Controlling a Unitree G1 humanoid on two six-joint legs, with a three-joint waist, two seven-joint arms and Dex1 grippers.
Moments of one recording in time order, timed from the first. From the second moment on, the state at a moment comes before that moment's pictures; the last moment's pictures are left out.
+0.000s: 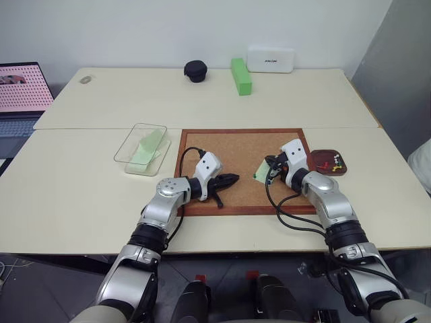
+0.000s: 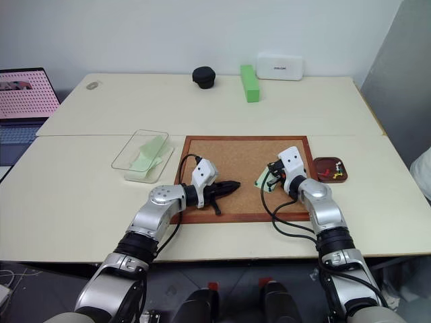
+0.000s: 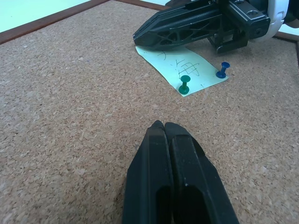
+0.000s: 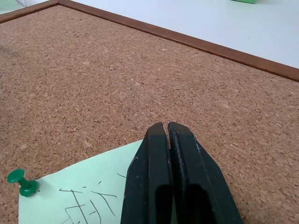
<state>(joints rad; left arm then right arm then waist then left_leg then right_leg) -0.58 0.27 -0.17 0.47 -0.14 0.12 -0.91 -0.58 -0.28 0.06 0.44 0.10 0.20 0.52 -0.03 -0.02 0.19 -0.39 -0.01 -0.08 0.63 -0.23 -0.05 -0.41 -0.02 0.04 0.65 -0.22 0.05</state>
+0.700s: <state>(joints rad) -0.58 0.27 -0.17 0.46 -0.14 0.15 -0.93 -0.48 -0.29 -0.06 0.11 0.16 0.28 0.40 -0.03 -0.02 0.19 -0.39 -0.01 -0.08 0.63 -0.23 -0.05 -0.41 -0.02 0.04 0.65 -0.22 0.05</state>
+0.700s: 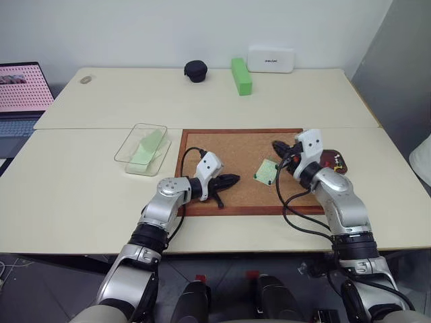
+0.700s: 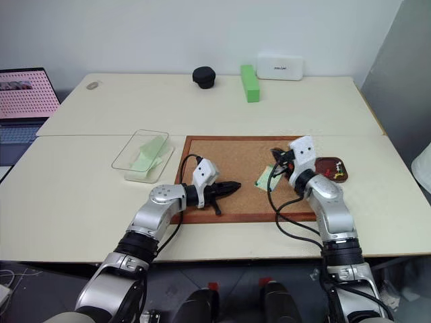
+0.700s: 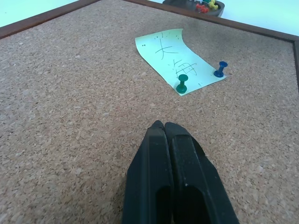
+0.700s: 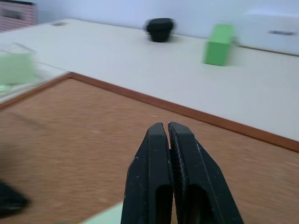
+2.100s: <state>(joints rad) -0.60 0.26 -0.17 0.49 -0.13 0.14 -0.92 -0.49 -0.37 -0.20 0.30 0.08 0.34 0.13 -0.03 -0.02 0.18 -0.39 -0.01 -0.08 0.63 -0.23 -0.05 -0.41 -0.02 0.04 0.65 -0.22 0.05</state>
